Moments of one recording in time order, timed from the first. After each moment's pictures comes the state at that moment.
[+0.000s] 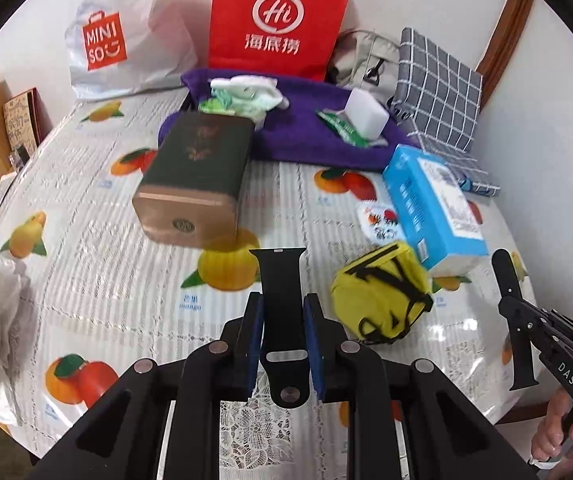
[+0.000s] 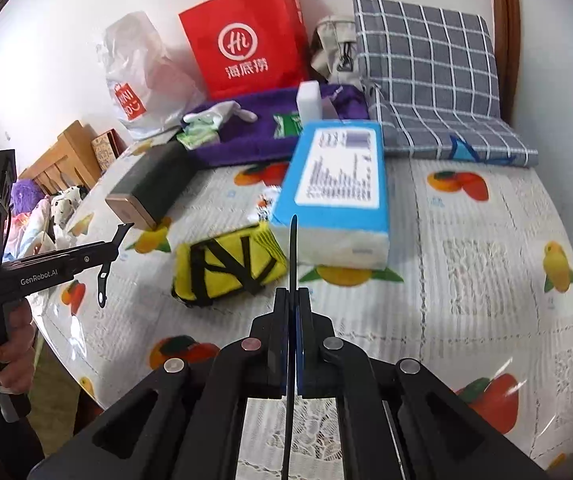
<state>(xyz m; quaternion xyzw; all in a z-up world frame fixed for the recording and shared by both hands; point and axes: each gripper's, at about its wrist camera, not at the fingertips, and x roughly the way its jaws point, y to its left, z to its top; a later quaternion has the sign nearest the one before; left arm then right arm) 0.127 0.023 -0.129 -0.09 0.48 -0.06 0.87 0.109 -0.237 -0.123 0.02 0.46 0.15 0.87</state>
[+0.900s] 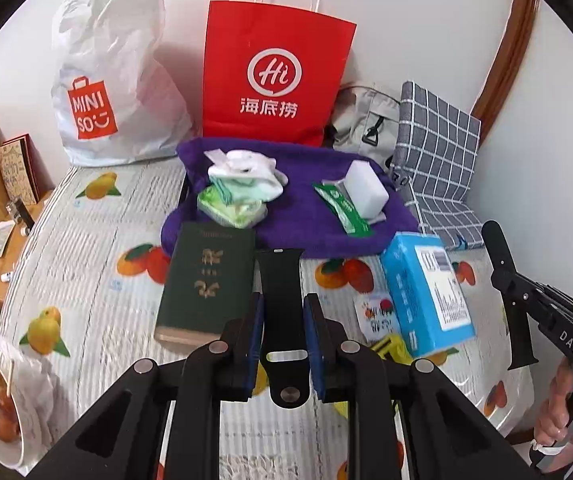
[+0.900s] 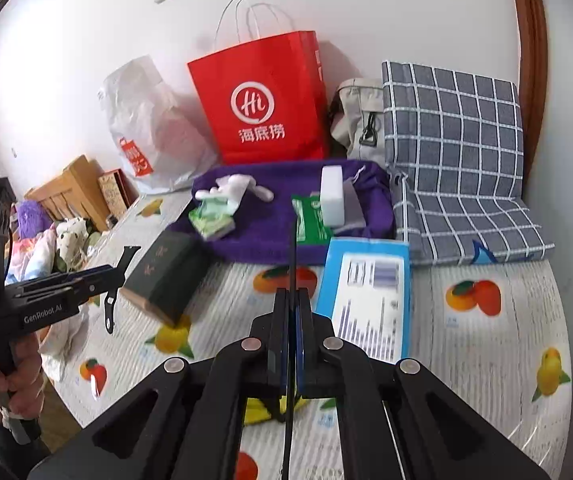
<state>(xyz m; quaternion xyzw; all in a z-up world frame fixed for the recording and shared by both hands) 0.196 0.040 -0.070 -0.09 0.44 -0.06 0.89 0.193 -0.206 -0.057 0.03 0.42 0.16 0.89</state>
